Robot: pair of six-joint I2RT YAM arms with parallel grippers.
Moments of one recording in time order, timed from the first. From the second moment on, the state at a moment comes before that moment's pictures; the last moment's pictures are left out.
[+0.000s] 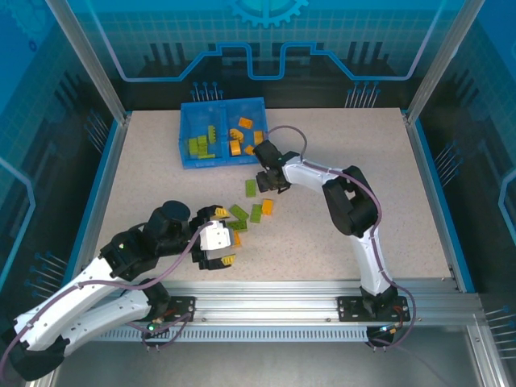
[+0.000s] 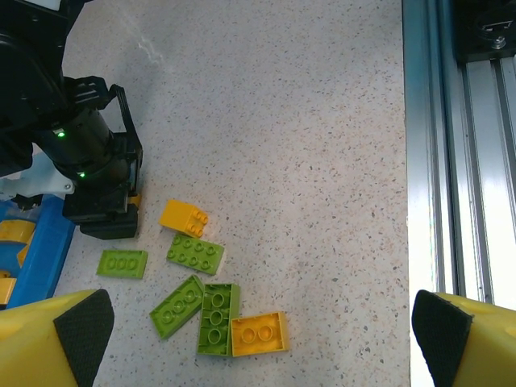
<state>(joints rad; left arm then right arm) -0.77 0.69 0.78 -0.71 0.25 0.60 0.62 2.21 1.65 -0.60 0.18 0.33</state>
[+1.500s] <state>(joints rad) -0.77 0.61 0.72 -0.63 0.18 0.63 0.62 2.58 2.45 -0.80 0.21 0.16</state>
